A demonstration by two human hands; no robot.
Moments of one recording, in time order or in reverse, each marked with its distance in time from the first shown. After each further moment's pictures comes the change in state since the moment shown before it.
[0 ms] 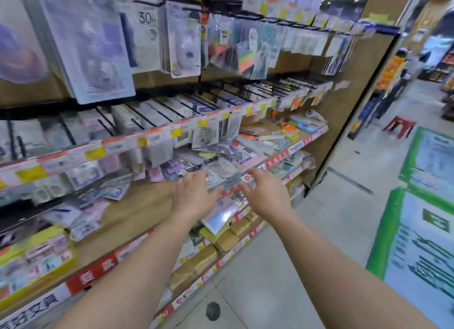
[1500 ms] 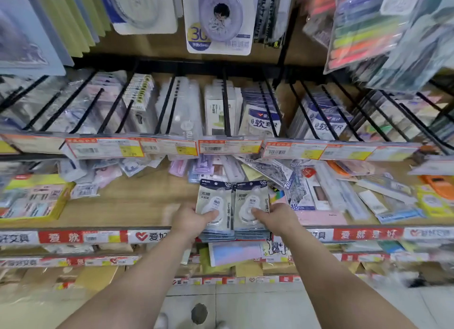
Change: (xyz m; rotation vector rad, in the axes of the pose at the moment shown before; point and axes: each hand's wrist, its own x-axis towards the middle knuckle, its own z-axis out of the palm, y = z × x) left_hand 0.182 -0.020 0.156 -0.704 0.218 -1.010; right_hand 0.313 0.096 0.143 0.190 -0.850 -0.012
